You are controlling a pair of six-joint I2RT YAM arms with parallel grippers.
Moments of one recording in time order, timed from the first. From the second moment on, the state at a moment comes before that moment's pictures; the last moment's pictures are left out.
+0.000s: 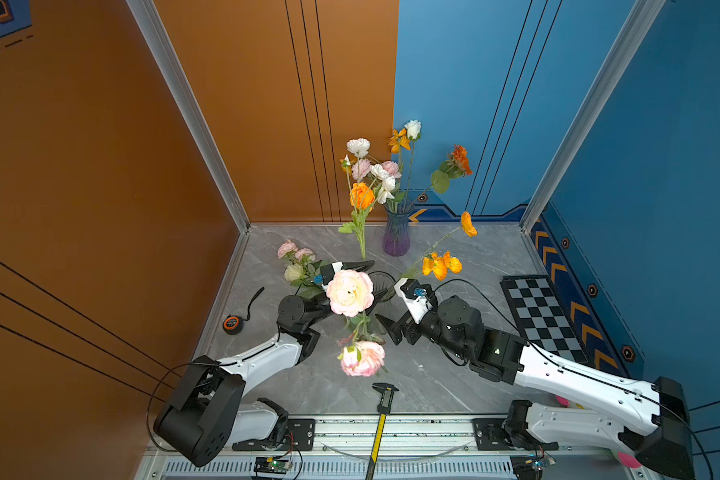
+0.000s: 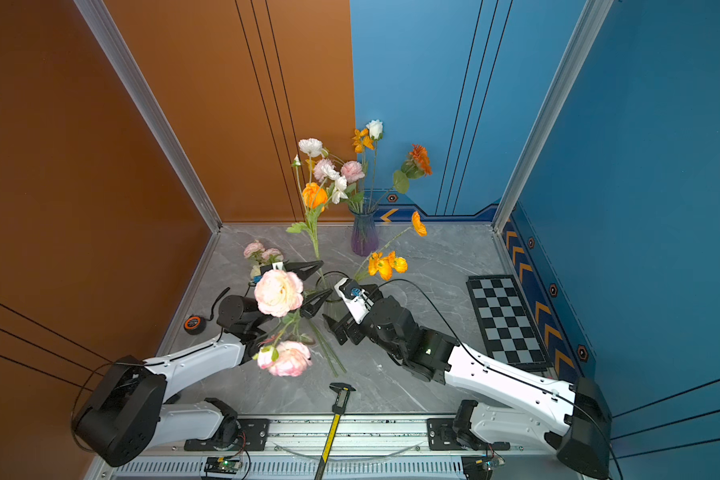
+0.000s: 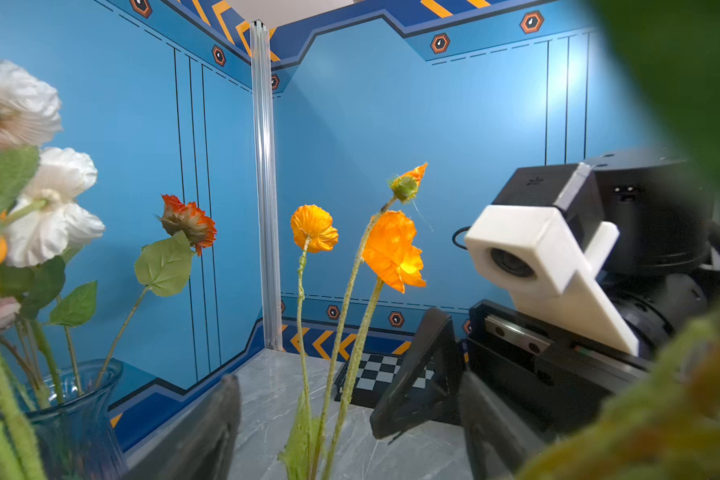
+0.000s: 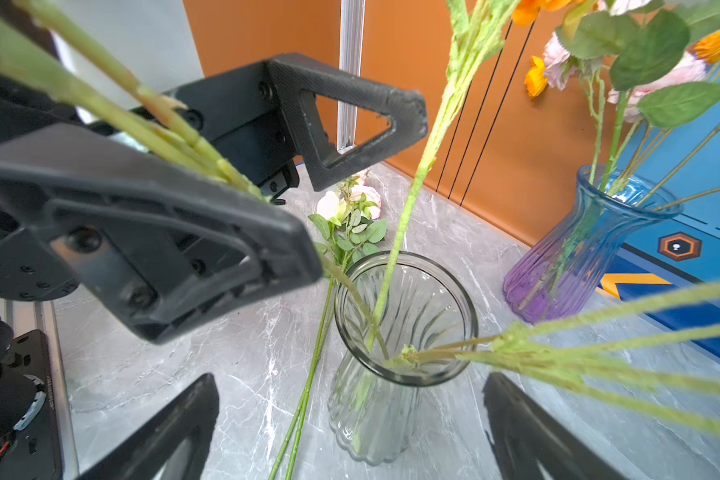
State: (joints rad) left arm -0.47 1.29 0.52 1.29 0.69 -0.32; right arm 1.04 1.05 0.84 -0.05 0.23 0.01
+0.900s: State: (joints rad) left arm -0.44 1.06 0.33 0.94 0.68 -0.25; right arm 0.99 0.93 0.75 -0.12 0.27 0.03
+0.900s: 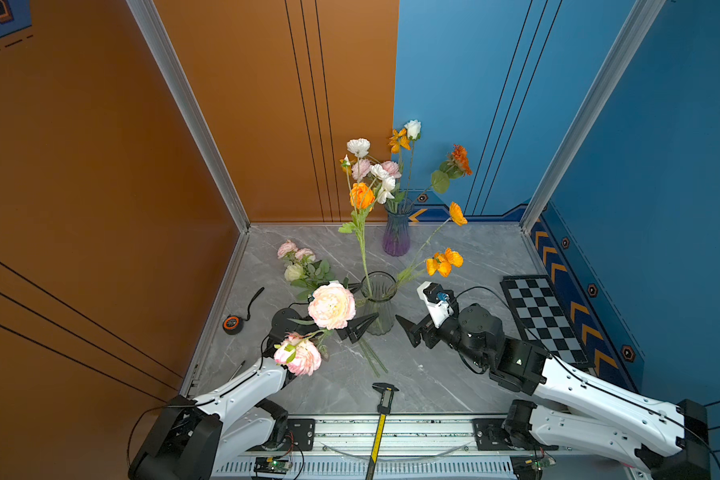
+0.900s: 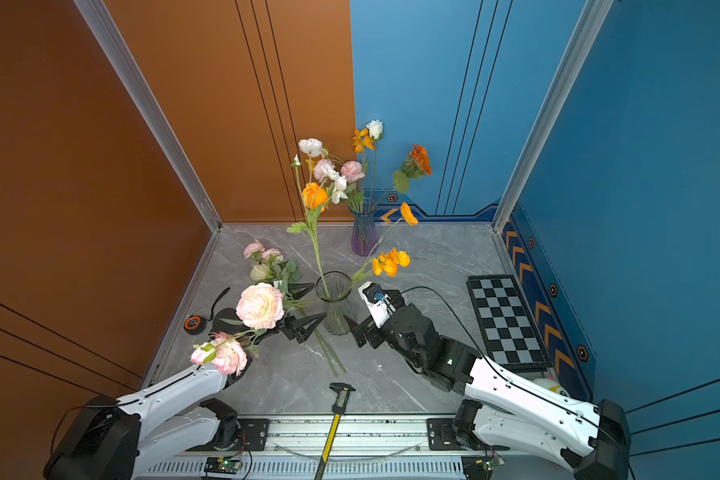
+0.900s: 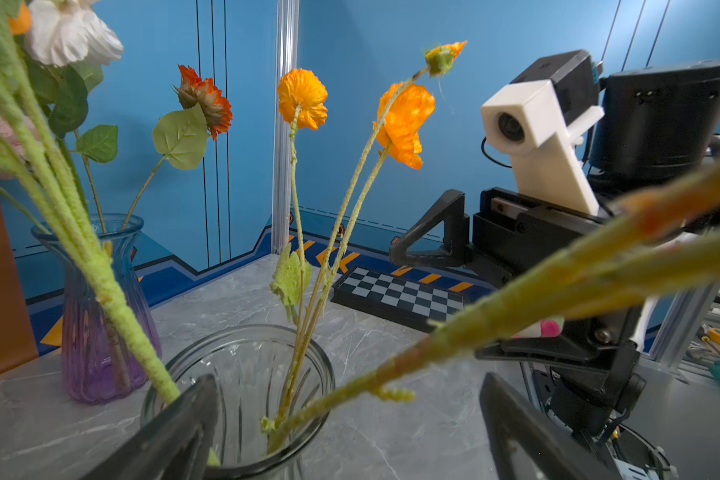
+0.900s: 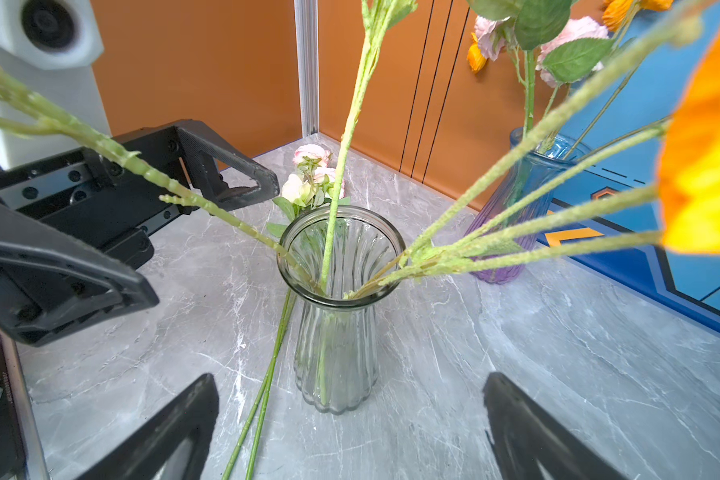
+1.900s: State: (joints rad) left arm -0.12 1.26 0.55 0.14 0.23 -0.67; right arm 1.17 1.01 0.56 0.04 0.22 0.17
